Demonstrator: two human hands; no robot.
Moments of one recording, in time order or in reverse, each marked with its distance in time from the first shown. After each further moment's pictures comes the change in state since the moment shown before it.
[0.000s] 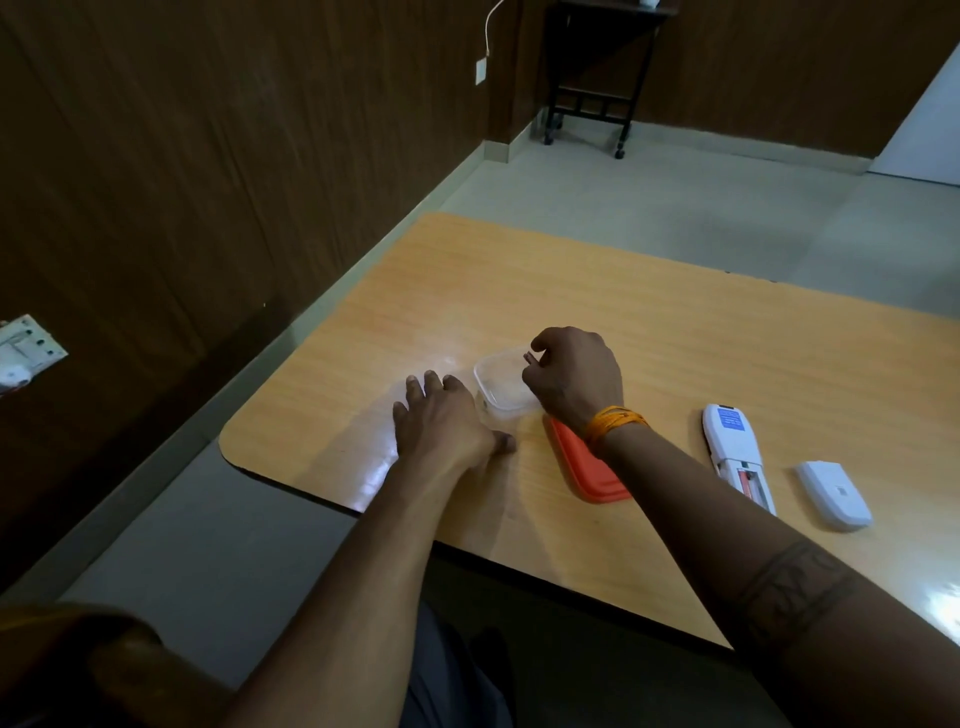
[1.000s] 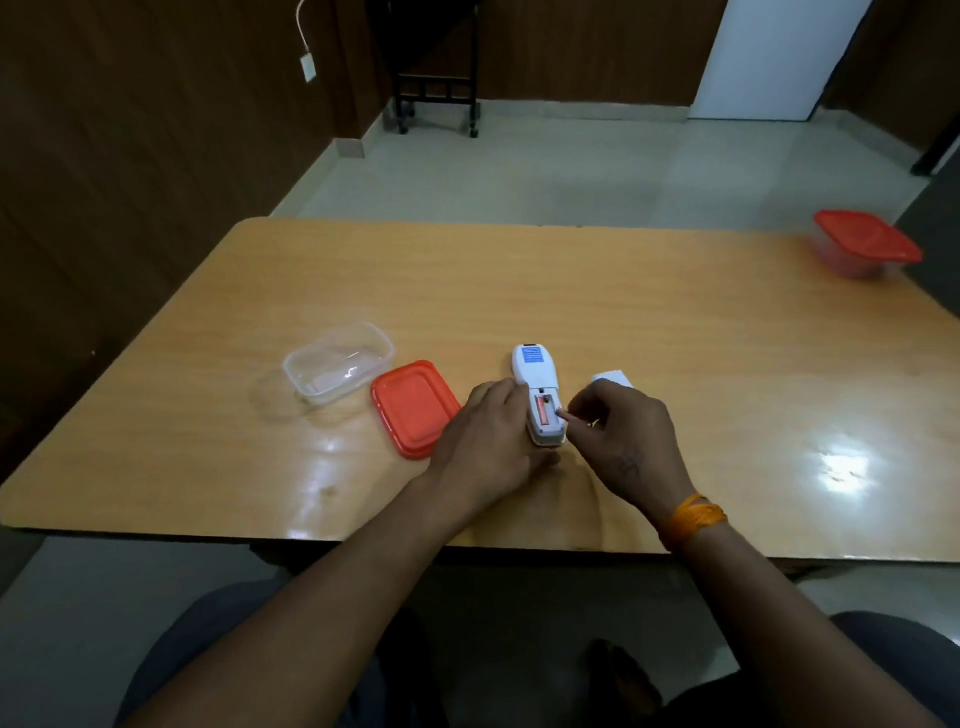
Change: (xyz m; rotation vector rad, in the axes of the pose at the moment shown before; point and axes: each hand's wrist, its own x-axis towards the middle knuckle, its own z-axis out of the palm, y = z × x) left_hand -0.090 0.168 0.099 -0.009 0.031 0.789; right_hand -0.171 0.189 -0.110 0.162 0.204 0.202
